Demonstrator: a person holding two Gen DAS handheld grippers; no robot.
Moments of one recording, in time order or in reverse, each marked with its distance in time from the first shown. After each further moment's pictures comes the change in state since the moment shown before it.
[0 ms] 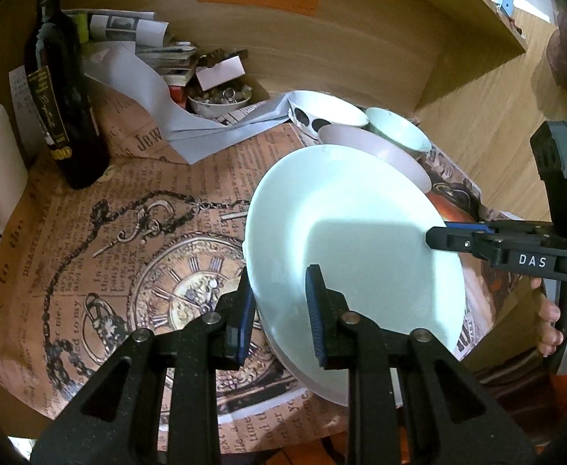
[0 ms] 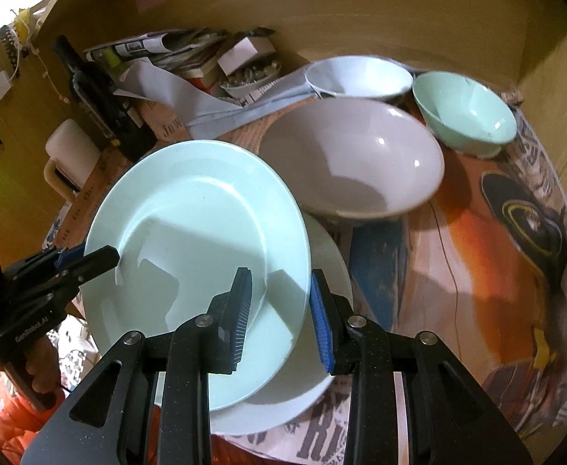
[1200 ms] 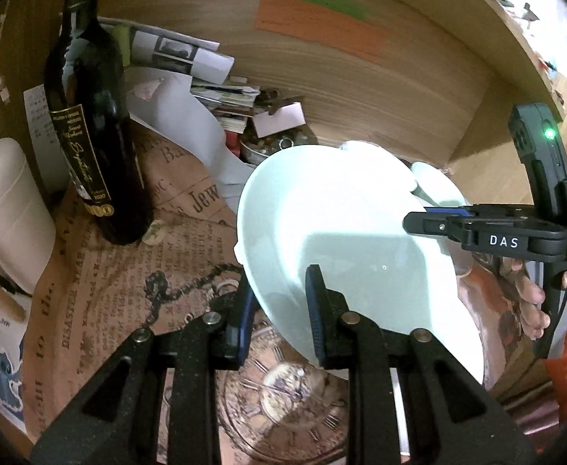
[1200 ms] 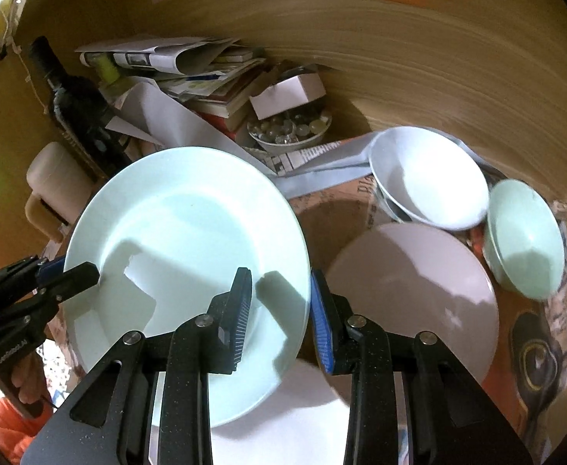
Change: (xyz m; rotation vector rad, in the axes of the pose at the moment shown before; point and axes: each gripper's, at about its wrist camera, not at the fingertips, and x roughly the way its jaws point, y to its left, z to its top) left arm 0.000 0.077 0.069 -0.070 -0.058 0.018; right arm 0.048 0.048 0.110 -0.140 0.014 -0.027
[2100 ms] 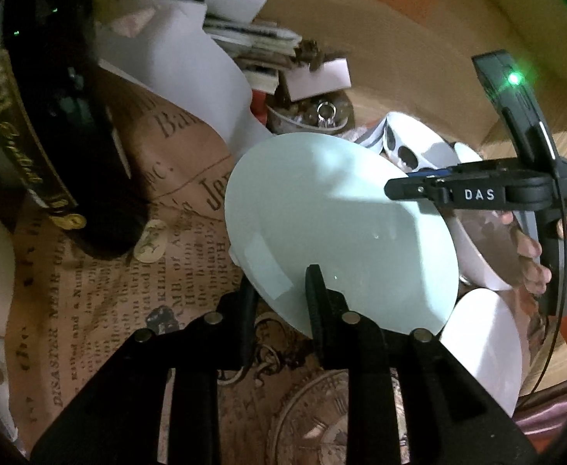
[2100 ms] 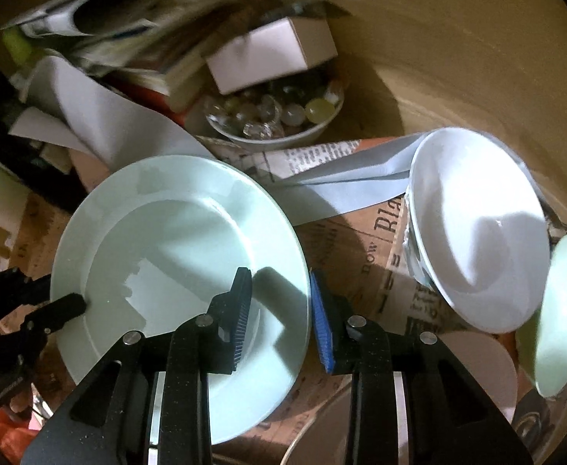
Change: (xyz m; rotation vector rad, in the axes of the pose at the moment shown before) left arm 0.083 0.045 0.028 -0.023 0.173 -0.036; right arm 0.108 0.000 0.068 -0.055 0.183 -0.029
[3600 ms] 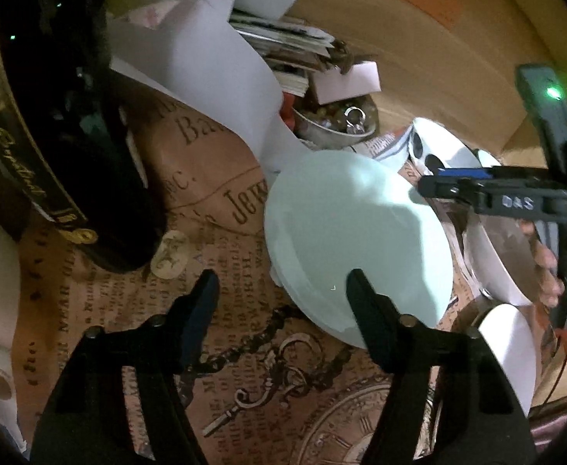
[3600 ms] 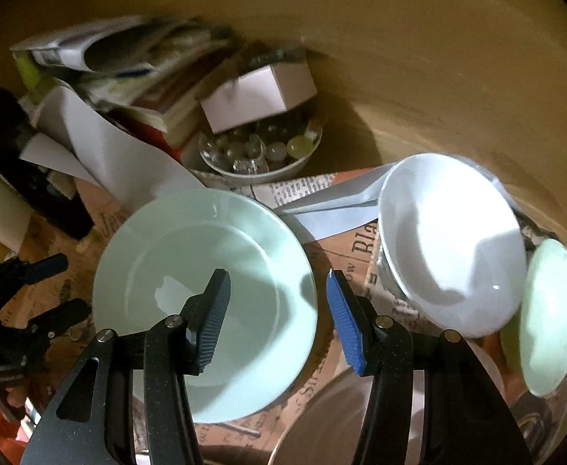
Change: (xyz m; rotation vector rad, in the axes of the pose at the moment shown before) left arm 0.013 0.014 0.007 -0.019 0.019 0.050; right arm -0.014 -0.021 0.008 0.012 -0.058 -0.022
